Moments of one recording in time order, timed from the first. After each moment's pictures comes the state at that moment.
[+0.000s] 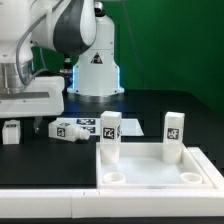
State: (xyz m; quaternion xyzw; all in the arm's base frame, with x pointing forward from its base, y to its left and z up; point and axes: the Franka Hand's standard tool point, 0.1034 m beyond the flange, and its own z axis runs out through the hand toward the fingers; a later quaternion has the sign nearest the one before) arm 0.381 -0.178 0.000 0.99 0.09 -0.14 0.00
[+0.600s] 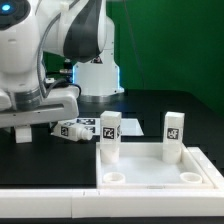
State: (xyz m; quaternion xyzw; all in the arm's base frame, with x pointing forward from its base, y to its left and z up) arm 0.385 -0.160 0.001 0.96 0.08 -0.28 -0.02
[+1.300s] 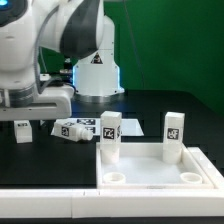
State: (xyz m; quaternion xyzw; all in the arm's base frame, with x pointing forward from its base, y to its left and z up) arm 0.406 -0.168 0.020 0.95 0.03 -0.29 0.05
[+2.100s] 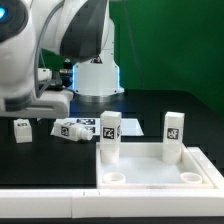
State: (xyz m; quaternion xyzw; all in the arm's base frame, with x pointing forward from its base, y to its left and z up) arm 0.416 -0.183 0.036 0.91 0.02 -0.41 0.05
